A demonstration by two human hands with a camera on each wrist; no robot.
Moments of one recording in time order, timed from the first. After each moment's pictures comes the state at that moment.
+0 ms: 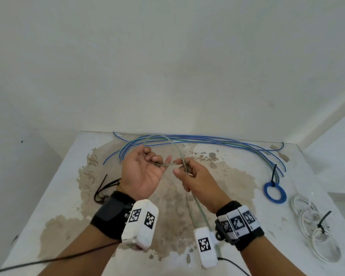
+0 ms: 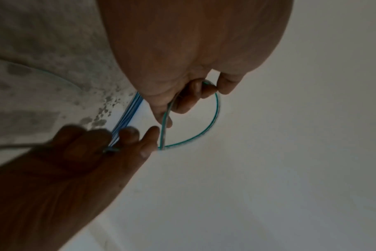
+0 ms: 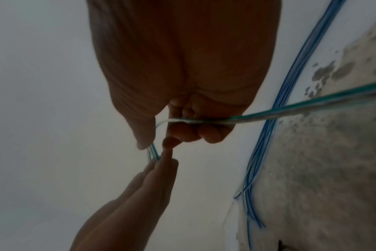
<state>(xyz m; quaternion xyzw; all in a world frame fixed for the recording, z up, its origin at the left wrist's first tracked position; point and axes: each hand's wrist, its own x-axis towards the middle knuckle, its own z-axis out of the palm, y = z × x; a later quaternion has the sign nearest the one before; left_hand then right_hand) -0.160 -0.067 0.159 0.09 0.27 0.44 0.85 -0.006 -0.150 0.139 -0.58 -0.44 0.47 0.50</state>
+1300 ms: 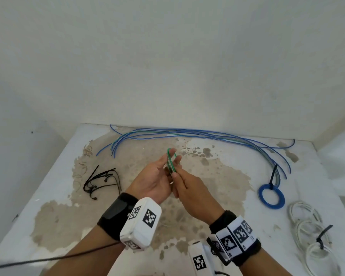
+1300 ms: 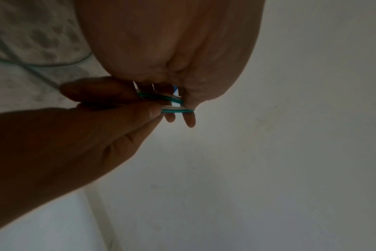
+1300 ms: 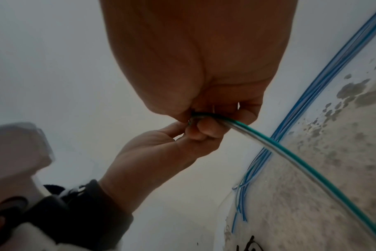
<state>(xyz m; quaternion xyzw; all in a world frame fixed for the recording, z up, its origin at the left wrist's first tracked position) -0.039 -0.117 0.155 0.13 0.42 0.32 0.84 0.079 -0.187 0.131 -0.60 -0.59 0.40 0.36</state>
